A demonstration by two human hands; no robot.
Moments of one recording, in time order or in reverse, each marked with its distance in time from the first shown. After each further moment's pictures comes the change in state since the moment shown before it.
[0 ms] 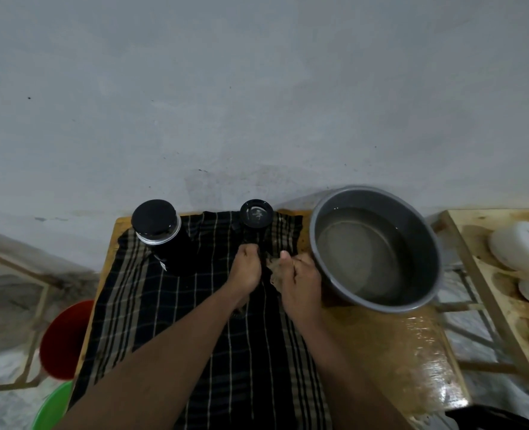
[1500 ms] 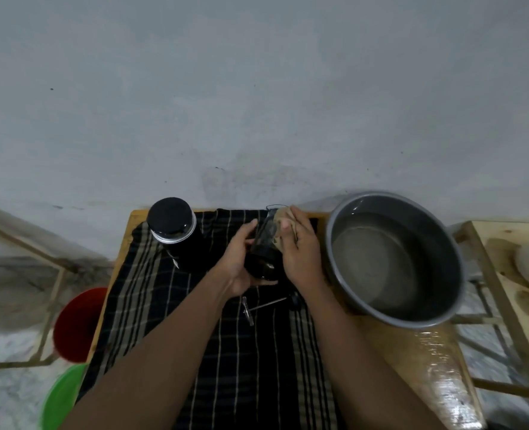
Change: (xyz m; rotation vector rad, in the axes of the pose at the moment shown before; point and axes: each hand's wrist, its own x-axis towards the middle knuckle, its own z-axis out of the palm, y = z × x) left_hand 0.000 0.032 -0.042 -0.528 -0.261 -0.302; right_hand 0.067 -0.021 0.025 0.136 -0.166 -0.008
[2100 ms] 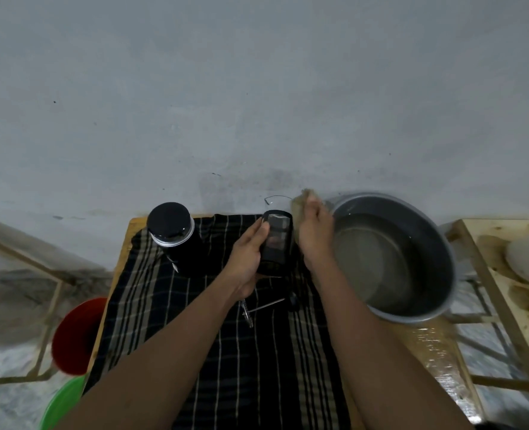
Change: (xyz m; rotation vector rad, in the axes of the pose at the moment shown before) left_hand -0.011 -0.006 0.019 0.057 -0.018 0.299; right_hand 0.023 -0.048 -0.032 0.261 0.234 0.198
